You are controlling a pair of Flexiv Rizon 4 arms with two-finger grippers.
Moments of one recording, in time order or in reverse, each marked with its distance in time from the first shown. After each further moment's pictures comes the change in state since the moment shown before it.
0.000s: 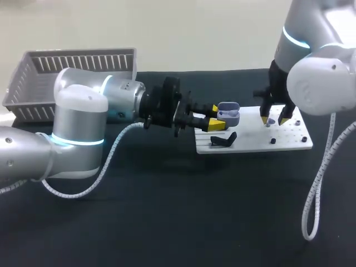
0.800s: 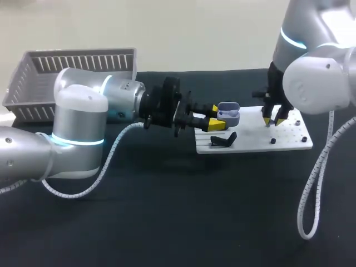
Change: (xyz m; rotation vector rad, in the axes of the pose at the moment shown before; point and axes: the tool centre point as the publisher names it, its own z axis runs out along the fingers) left arm 0.000 0.000 0.000 0.000 0.000 0.000; right arm -0.002 0.001 0.006 0.007 0.013 0.010
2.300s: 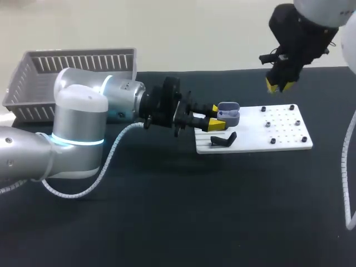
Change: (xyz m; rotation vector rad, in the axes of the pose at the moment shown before) left arm 0.000 0.000 0.000 0.000 0.000 0.000; right arm 0.079 0.046 -0.189 -0.072 -0.122 -0.422
